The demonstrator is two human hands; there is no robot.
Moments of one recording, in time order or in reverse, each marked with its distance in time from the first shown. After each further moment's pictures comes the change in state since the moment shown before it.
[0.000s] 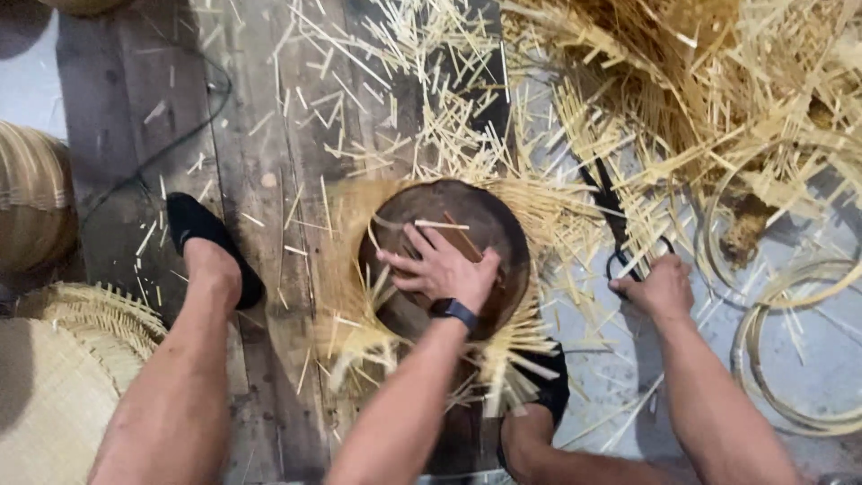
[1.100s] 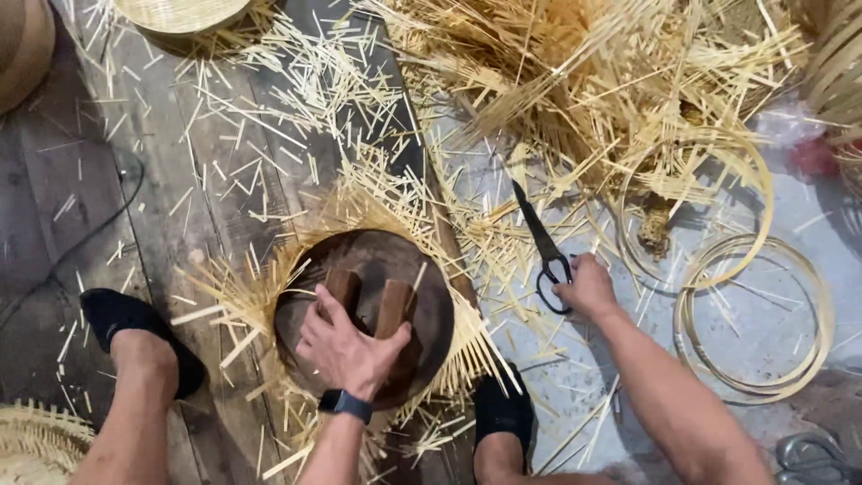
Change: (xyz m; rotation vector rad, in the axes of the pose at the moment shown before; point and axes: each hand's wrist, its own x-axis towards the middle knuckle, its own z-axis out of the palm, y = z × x) left_hand 0.014 -0.076 0.005 0.066 0.346 0.293; right_hand 0.029 0.017 0.026 0.111 0.042 -0.163
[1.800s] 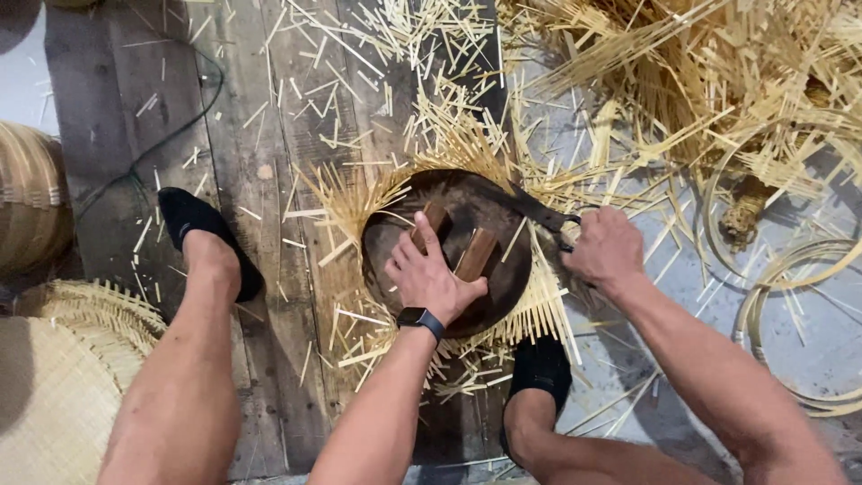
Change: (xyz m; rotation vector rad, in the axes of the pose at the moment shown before) left_hand -0.007 0.023 0.004 -0.050 -0.118 0.136; right_hand -0.034 -0.167 -0.062 -0.528 -0.150 -0.353
